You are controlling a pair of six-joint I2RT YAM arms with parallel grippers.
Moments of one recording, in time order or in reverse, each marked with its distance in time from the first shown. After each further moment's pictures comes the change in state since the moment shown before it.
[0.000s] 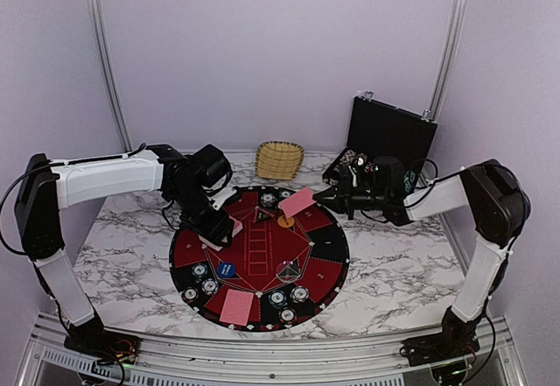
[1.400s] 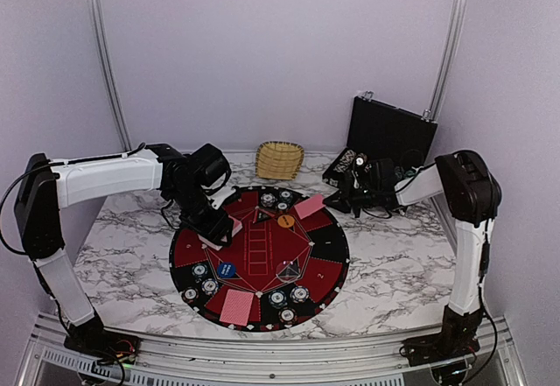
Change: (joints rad) left arm 0.010 0.000 0.000 0.000 0.017 0.002; right arm -0.127 0.287 0.276 -0.301 0.060 -0.277
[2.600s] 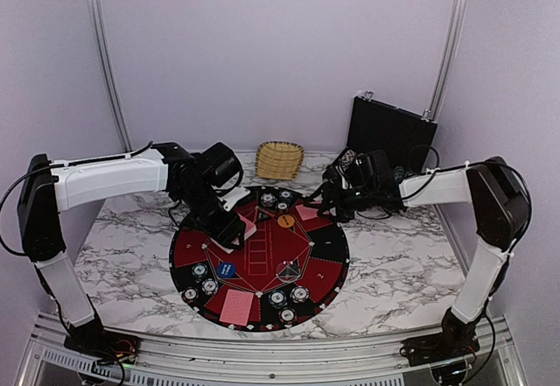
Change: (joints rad) left arm -0.079 0.009 0.053 -0.006 0.033 0.026; right arm 0.187 -0.306 -0.105 -0.250 0.107 -0.221
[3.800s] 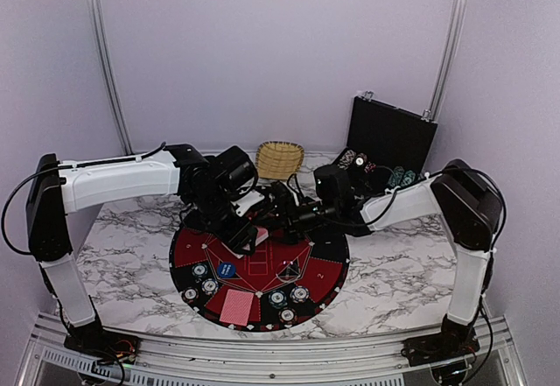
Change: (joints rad) left arm -0.080 0.049 0.070 -0.020 -0.018 0.005; right arm 0.302 0.142 0.022 0.449 -0.202 0.400
